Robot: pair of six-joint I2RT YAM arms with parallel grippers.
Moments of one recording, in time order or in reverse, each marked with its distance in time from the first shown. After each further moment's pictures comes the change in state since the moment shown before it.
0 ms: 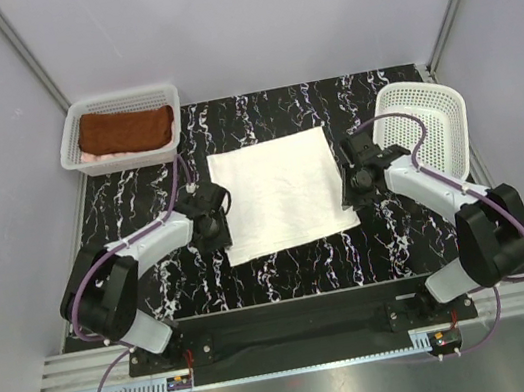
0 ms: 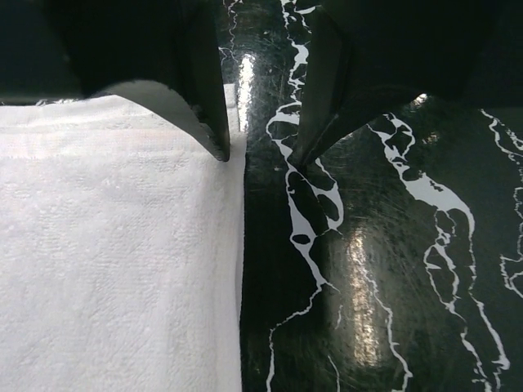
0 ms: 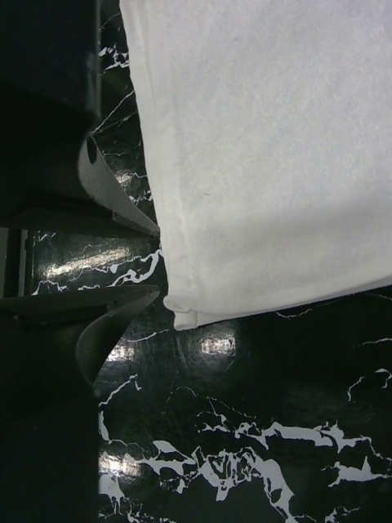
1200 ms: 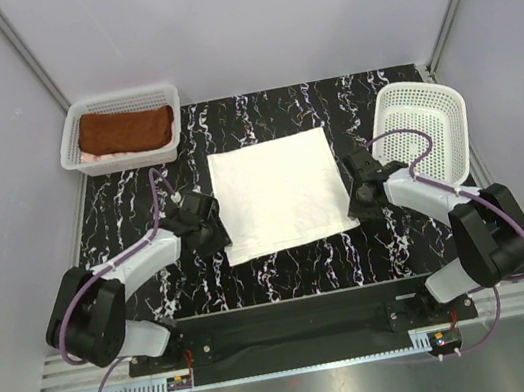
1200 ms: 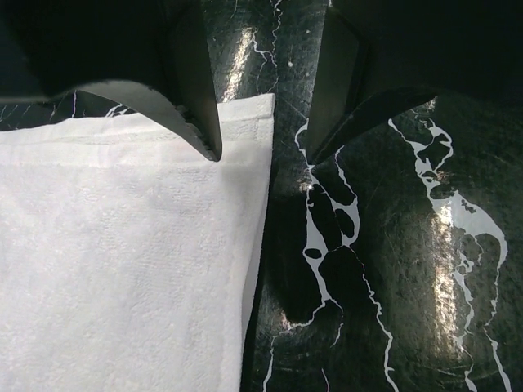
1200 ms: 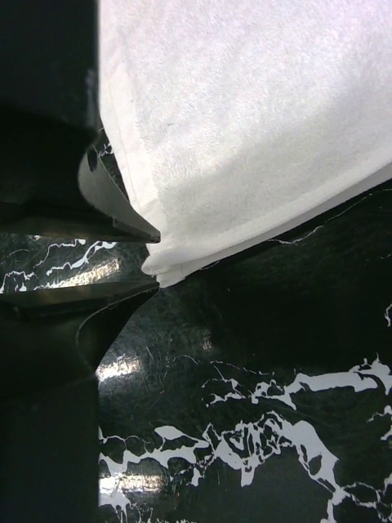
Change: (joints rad) left arm 0.040 -0.151 -0.140 0.143 0.077 -0.154; right arm 0.008 0.001 -0.159 0.105 0.111 0.134
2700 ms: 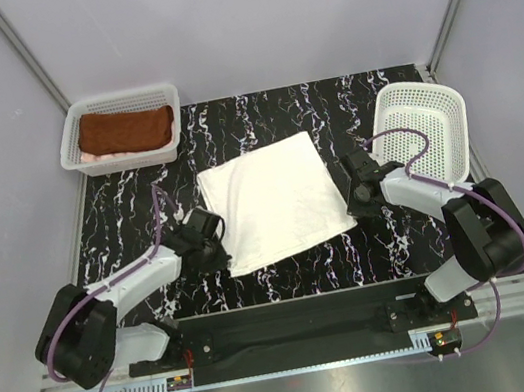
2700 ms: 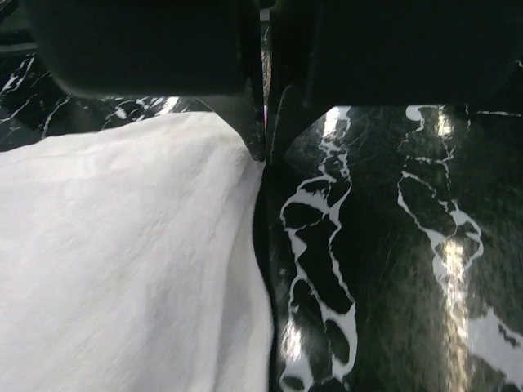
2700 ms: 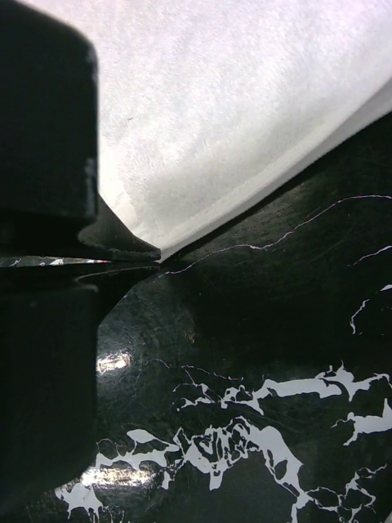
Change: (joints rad) left arm -0.103 -0.105 -0.118 -0.048 -0.011 -0.124; right arm 0.000 0.039 0.000 0.056 0.027 -0.022
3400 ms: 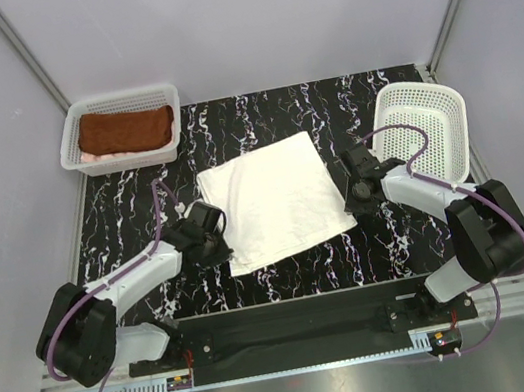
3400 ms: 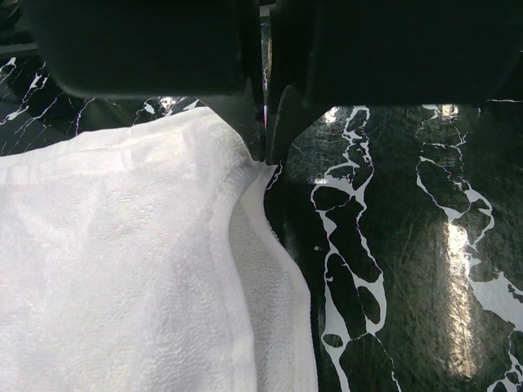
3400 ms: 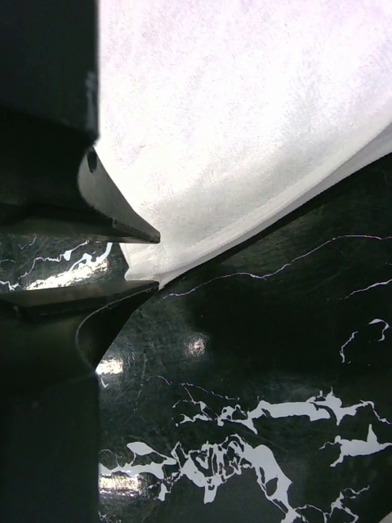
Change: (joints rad) left arm -0.002 0.010 0.051 0.009 -0.011 0.008; right arm 0.000 -0.011 0.032 -0.012 -0.028 -0.020
